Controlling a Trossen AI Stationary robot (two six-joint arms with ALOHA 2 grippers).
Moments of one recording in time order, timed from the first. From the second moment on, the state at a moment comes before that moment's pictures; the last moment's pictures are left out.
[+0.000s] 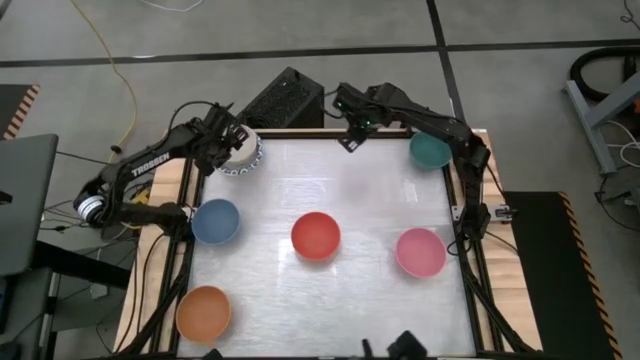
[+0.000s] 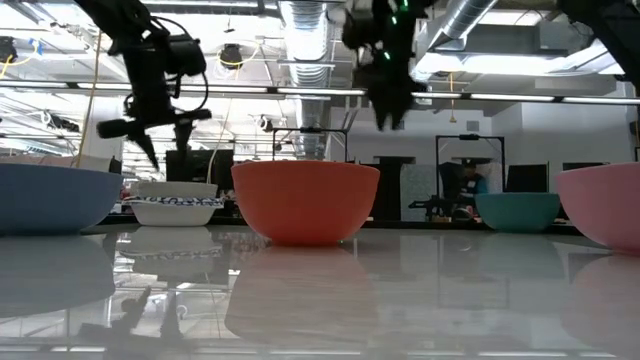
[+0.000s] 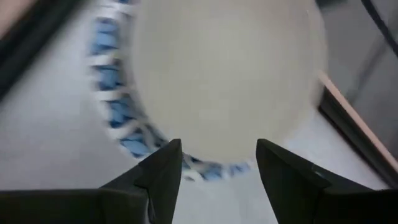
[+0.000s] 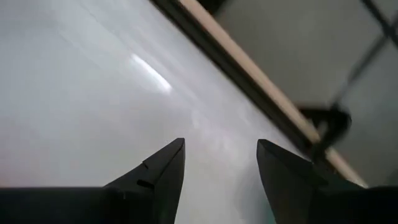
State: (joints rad) left arm 0.91 1.21 0.89 -0.68 -0.12 -1.32; right arm -0.53 1.93 2.01 -1.33 0.28 0.23
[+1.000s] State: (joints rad) left arm 0.80 0.93 0.89 -0.35 0.29 -0.97; right arm -0.75 1.49 1.25 -1.17 0.25 0.38
